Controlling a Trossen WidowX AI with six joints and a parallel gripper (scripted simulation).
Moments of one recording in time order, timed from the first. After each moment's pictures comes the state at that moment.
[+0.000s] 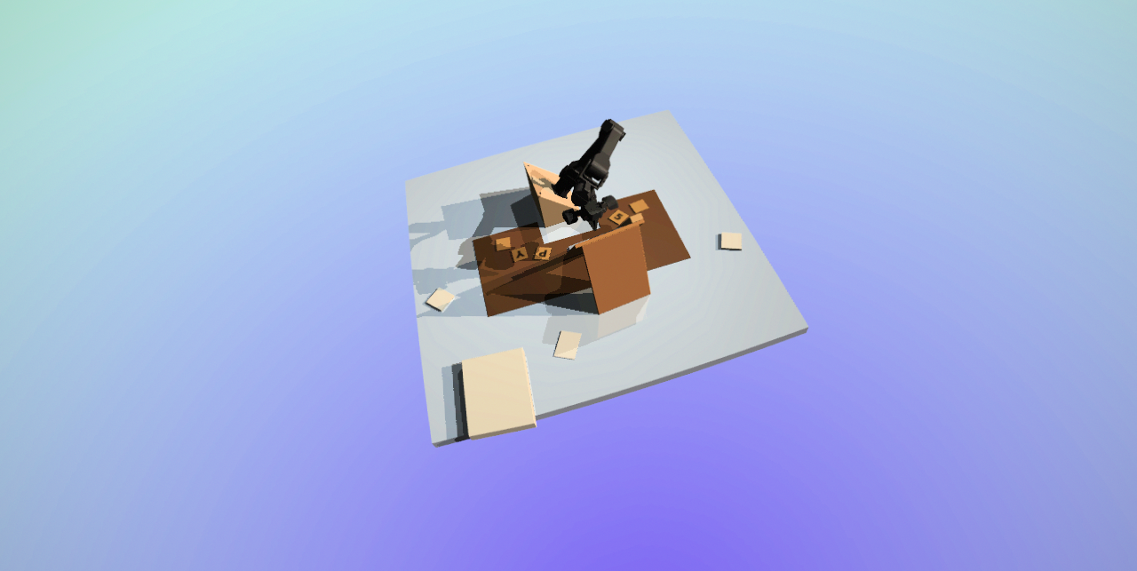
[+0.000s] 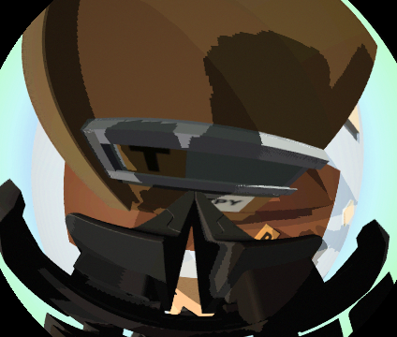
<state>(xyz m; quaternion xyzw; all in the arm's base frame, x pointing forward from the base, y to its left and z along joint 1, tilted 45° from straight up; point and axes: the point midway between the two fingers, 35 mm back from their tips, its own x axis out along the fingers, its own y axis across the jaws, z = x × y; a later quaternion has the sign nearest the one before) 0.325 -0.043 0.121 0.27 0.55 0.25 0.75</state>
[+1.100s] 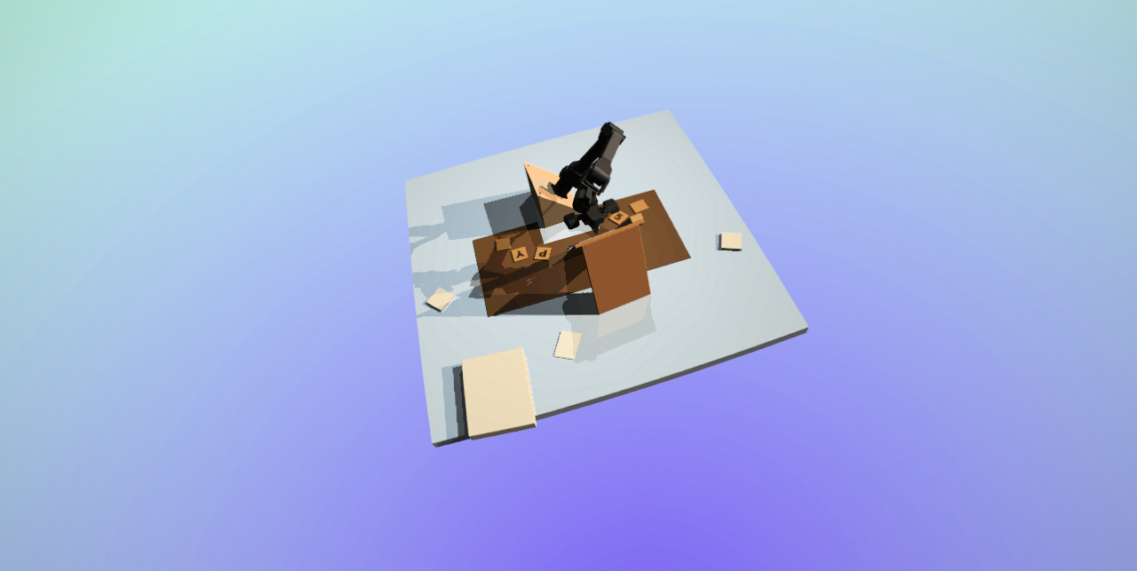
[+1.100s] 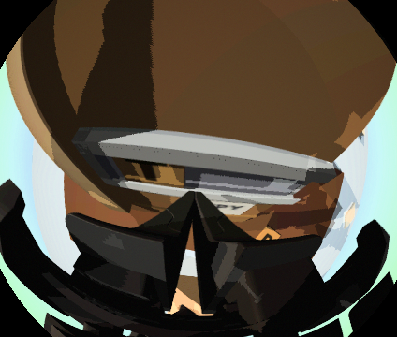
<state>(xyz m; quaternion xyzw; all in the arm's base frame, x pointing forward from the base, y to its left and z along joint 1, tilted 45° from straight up) 0.336 -0.038 0.116 0.27 0.56 0.27 0.74</state>
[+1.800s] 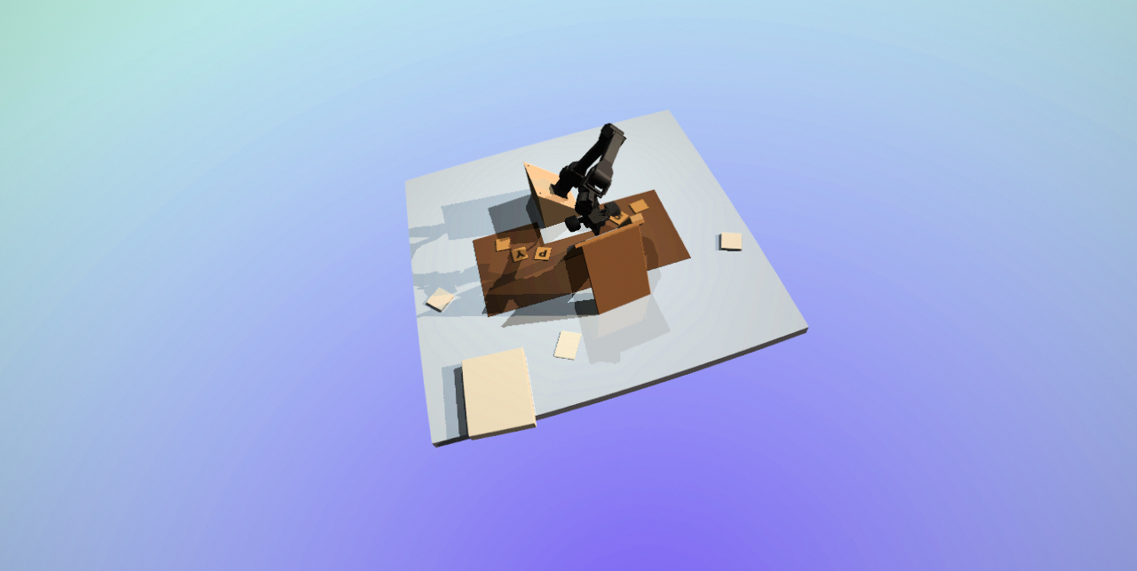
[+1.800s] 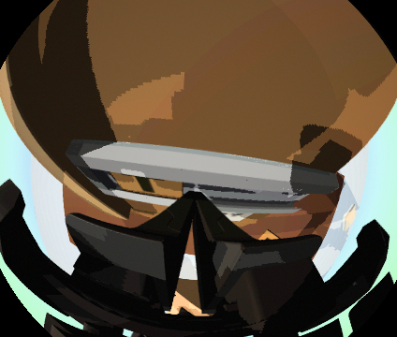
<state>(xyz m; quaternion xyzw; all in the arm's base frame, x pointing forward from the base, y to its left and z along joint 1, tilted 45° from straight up) 0.344 -0.033 0.112 0.27 0.56 0.27 0.74</state>
